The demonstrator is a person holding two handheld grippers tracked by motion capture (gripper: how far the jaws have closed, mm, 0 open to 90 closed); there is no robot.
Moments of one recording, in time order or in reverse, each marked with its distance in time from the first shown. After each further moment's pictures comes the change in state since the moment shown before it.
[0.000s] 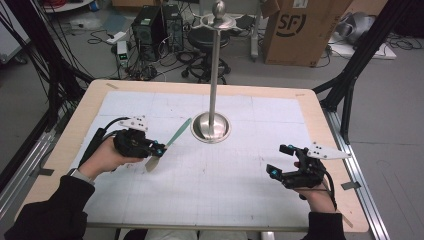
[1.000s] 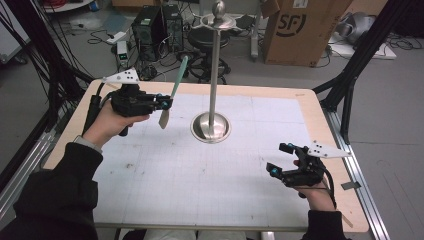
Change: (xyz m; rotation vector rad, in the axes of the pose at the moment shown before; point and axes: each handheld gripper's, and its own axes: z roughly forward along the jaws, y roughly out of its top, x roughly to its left) left arm 0.016 0.095 -0.034 -0.311 0.073 0.026; right arm -0.003 0.001 0.001 -0.017 0.010 0.003
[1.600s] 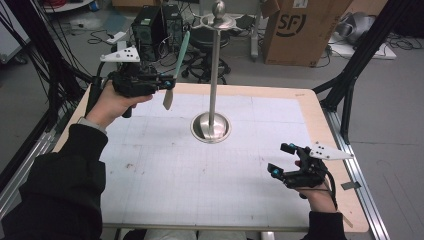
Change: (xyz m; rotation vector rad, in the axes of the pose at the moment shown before) left arm 0.011 0.039 0.004 -0.068 0.008 0.034; right arm 0.003 0.000 -0.004 -0.017 -0.007 -0.011
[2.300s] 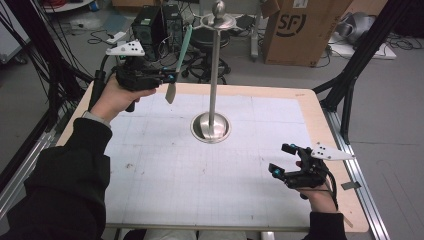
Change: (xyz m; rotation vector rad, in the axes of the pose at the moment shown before) left arm 0.003 0.009 0.010 0.007 0.043 0.025; right arm -0.002 -0.002 -0.002 -0.005 0.000 0.008
